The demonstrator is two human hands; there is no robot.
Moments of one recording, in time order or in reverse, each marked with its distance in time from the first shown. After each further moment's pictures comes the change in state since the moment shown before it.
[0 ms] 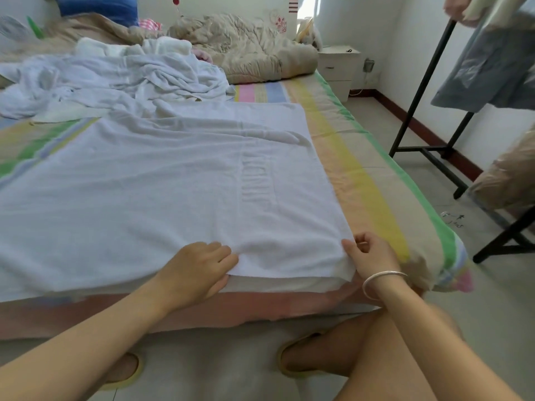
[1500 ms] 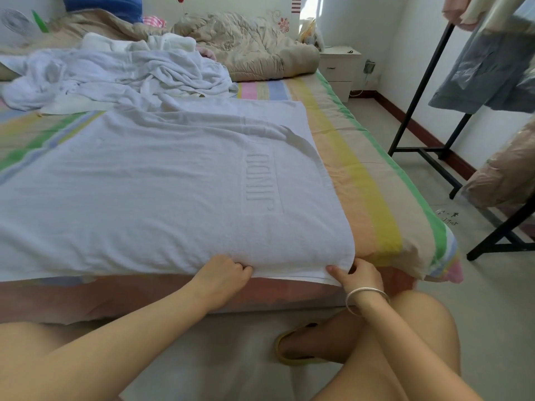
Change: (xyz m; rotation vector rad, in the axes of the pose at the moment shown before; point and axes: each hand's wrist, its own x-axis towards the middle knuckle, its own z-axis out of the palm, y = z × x) left_hand 0.006 0.047 0.043 0.121 -0.400 -0.038; right_hand -0.039 0.040 0.026 -0.131 -0.073 0.146
